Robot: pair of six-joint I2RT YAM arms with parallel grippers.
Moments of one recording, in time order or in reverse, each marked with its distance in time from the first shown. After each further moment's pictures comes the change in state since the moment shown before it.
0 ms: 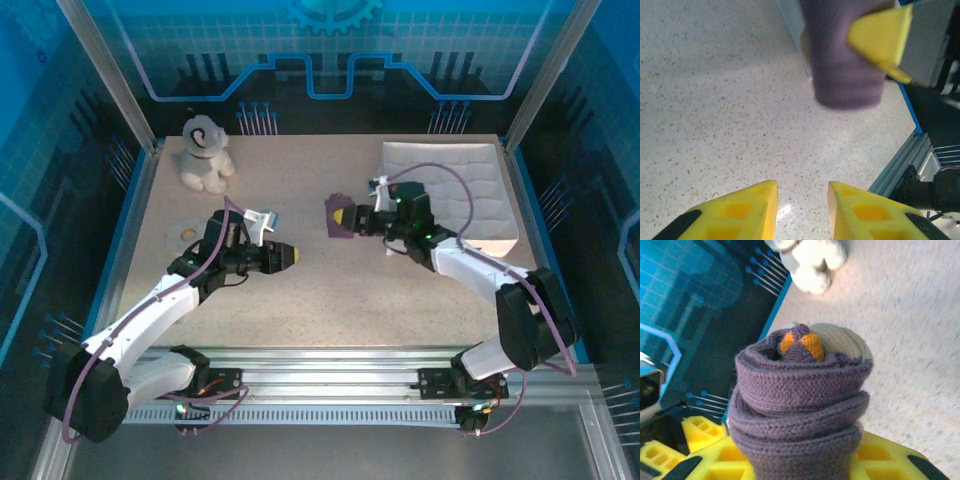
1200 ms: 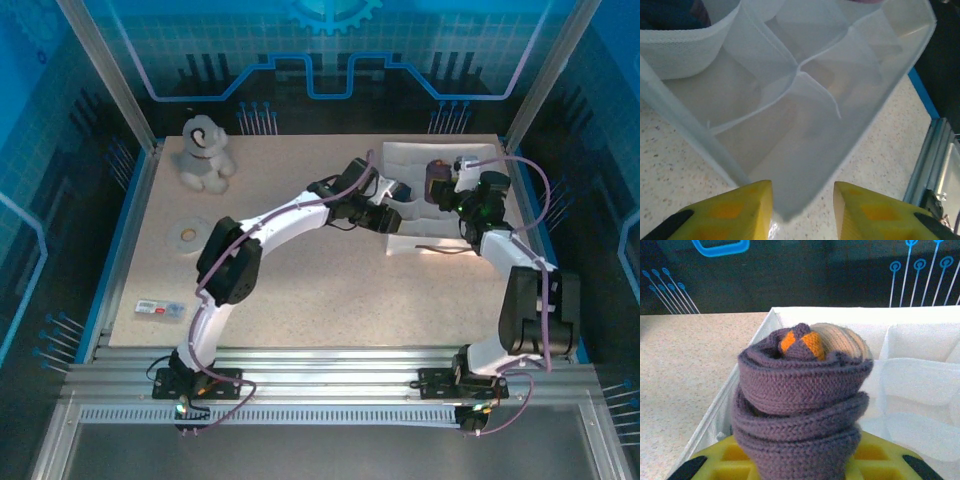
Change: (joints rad) left arm -0.316 1.162 1.215 -0.246 -0.047 0.096; right arm -0.517 0.103 0.001 0.076 0.210 -0.579
